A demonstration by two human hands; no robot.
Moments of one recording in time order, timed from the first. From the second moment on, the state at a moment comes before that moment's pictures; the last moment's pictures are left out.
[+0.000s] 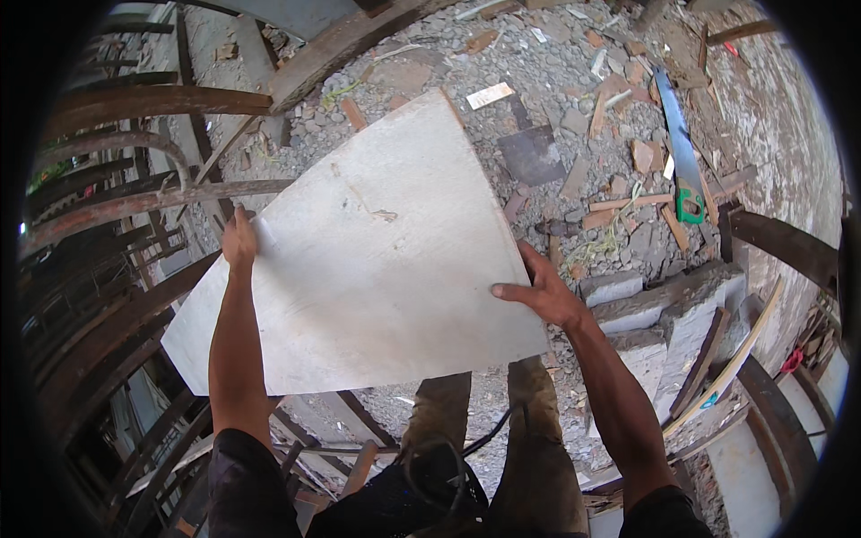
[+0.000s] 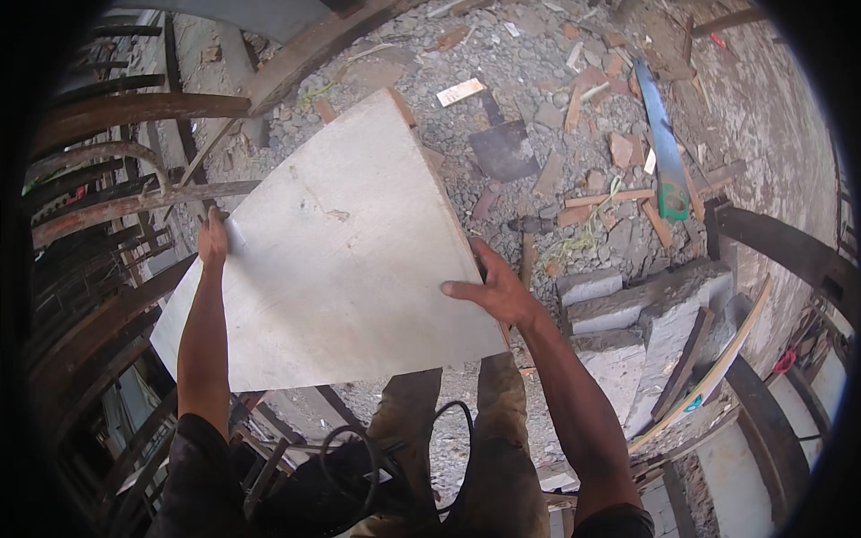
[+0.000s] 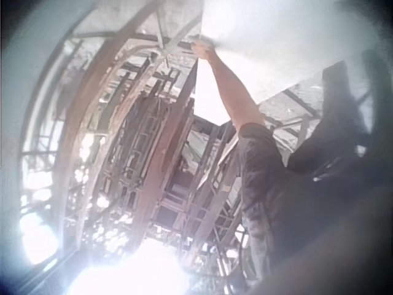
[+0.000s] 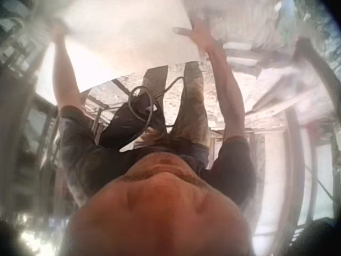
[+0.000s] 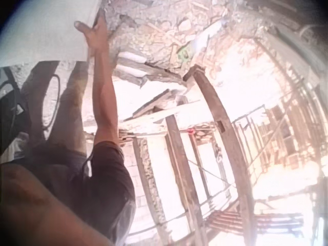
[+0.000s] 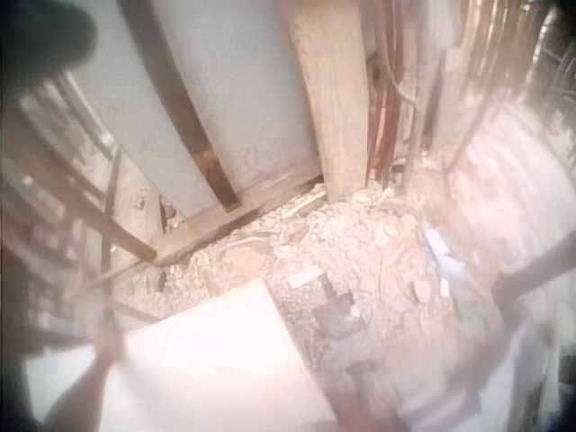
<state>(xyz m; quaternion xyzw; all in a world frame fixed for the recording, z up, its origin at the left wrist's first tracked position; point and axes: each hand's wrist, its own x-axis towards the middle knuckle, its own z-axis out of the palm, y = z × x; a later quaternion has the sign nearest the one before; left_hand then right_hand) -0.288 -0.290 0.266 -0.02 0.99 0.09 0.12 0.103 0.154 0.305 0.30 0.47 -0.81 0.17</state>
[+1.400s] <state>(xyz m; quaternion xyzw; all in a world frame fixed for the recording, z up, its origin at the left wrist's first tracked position) -0.158 0.082 -0.009 0.20 0.96 -0.03 0.17 0.133 0.141 -0.094 0.31 0.39 -0.85 0.16</state>
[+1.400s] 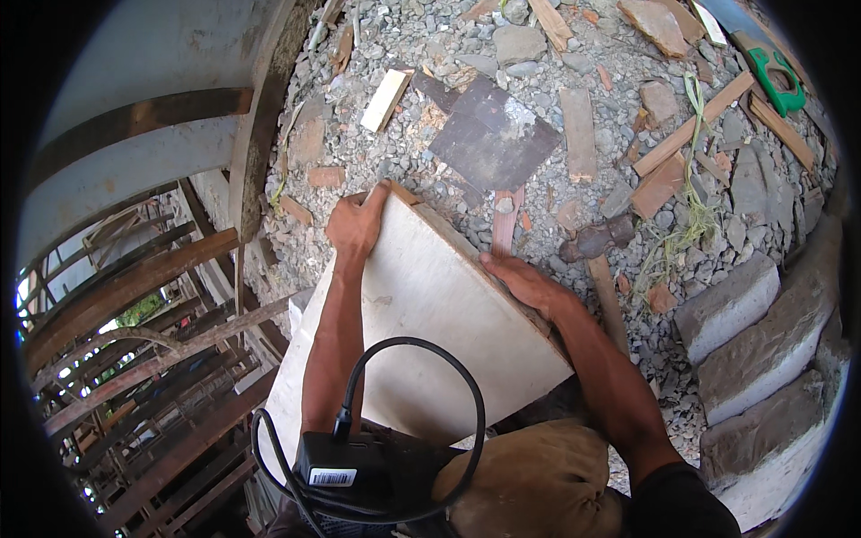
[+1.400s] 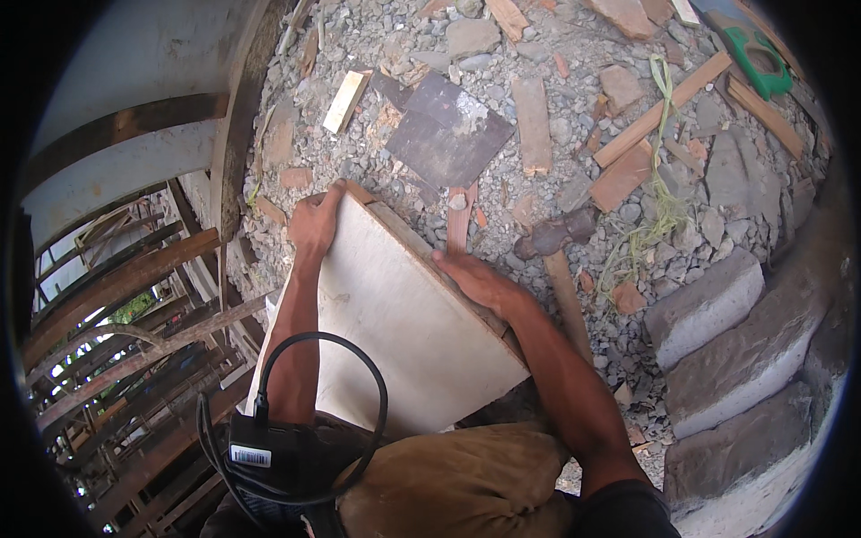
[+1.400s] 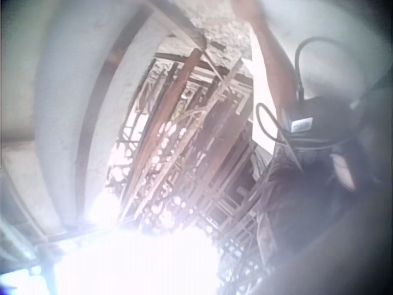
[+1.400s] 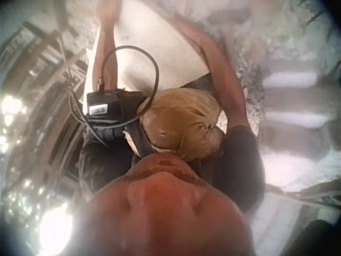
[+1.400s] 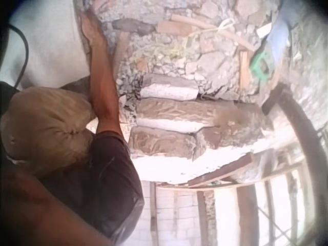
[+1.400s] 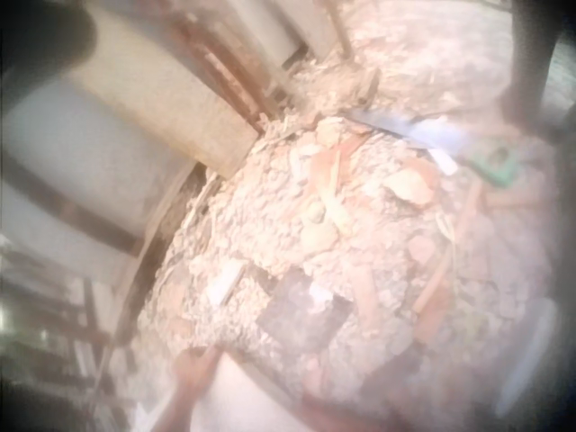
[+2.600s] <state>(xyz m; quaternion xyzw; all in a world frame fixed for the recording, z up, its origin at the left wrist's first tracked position) -0.011 0.139 0.070 0.60 0.67 -0.22 0.37 0.420 0.136 0.269 0.41 0.70 -0.49 -0.31</state>
